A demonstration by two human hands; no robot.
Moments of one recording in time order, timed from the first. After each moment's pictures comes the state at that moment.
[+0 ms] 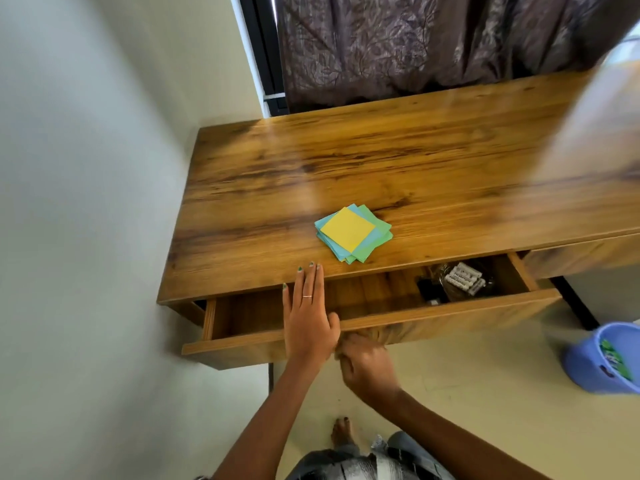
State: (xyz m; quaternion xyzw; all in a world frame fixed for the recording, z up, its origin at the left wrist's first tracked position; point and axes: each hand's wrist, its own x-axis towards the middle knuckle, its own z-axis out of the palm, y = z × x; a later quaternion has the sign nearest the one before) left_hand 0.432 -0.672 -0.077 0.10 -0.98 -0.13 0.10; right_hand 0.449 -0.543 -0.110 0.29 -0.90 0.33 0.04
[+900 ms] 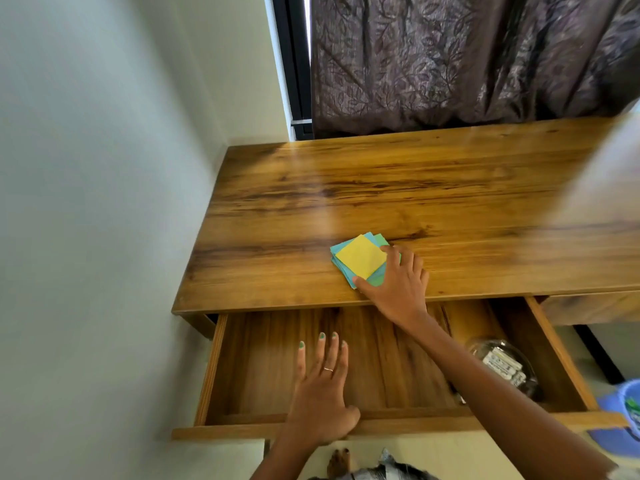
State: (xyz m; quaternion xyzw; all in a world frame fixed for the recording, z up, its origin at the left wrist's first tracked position) left_hand 0.487 -0.656 -0.064 0.01 -0.99 -0.07 -0.13; right_hand 0.315 -0.553 -0.008 0.11 -0.97 0.23 0.01
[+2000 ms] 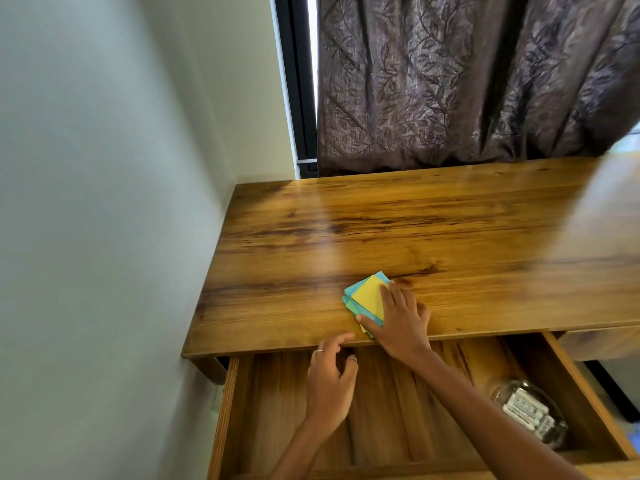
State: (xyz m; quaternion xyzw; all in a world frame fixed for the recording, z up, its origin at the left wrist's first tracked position) left_hand 0.429 -0.680 -0.034 0.17 -0.85 -0.50 0.08; right_hand 0.308 -0.578 -0.027 0.14 -0.98 0.11 -0.02
